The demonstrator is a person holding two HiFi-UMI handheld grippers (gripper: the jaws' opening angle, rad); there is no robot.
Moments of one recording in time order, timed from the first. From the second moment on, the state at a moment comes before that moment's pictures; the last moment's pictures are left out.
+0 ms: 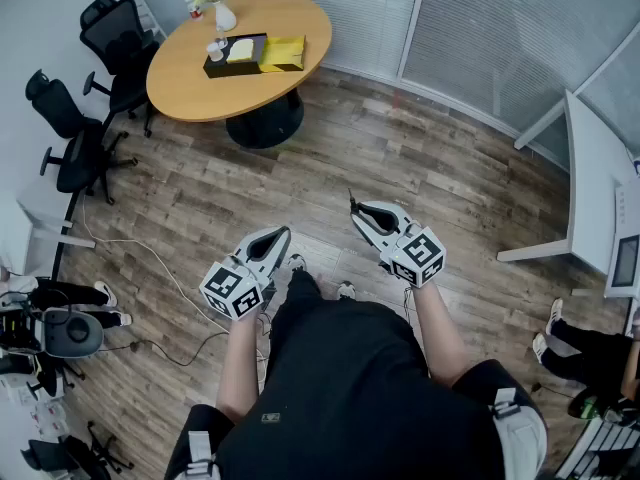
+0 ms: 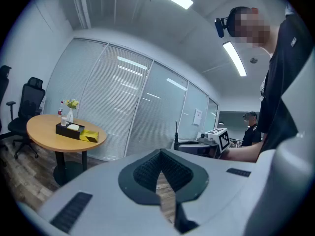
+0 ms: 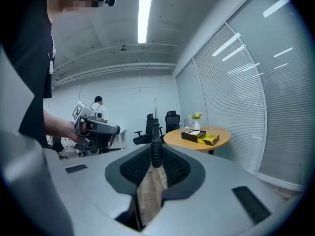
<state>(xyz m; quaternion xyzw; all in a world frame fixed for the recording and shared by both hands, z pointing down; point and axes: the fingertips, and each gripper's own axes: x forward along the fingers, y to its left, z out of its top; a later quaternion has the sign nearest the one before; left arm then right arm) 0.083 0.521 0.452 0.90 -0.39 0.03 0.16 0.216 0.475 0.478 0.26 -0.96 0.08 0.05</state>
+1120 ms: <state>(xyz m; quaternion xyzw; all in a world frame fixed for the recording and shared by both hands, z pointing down) -0.008 0.465 0.475 0.90 -0.37 0.02 0.22 0.138 0.433 0.506 0.27 -0.95 0.08 0.14</state>
